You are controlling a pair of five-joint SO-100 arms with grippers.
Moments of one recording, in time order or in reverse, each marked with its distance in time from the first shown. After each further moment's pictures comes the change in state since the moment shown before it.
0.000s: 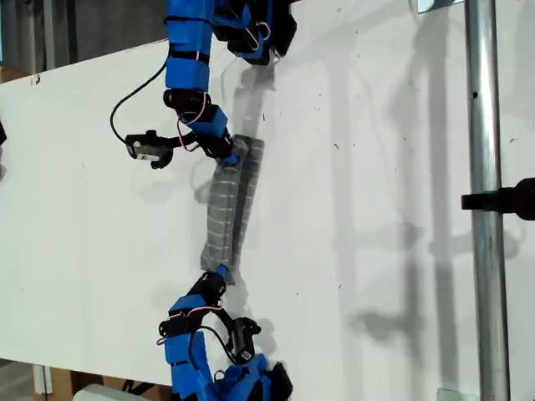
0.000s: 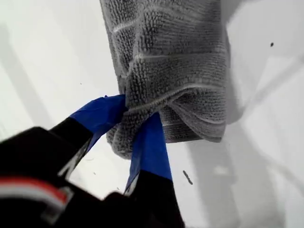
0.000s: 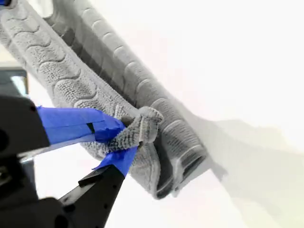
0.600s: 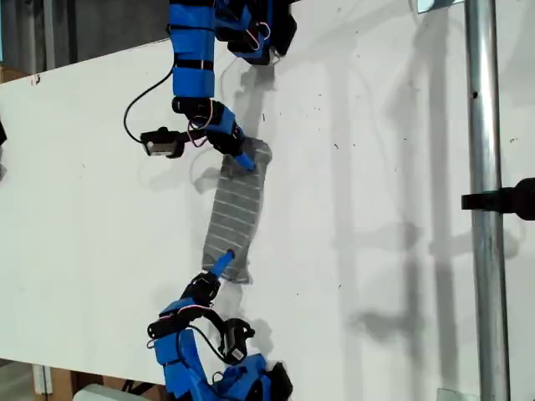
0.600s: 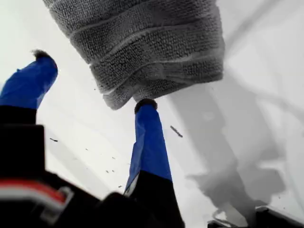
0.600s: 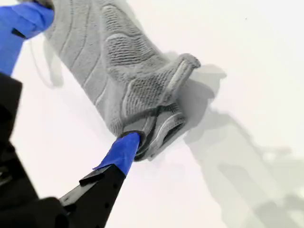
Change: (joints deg) arm 0 -5.2 -0.2 -5.8 11.7 -2.8; arm 1 2.1 2.2 4.5 5.7 7.5
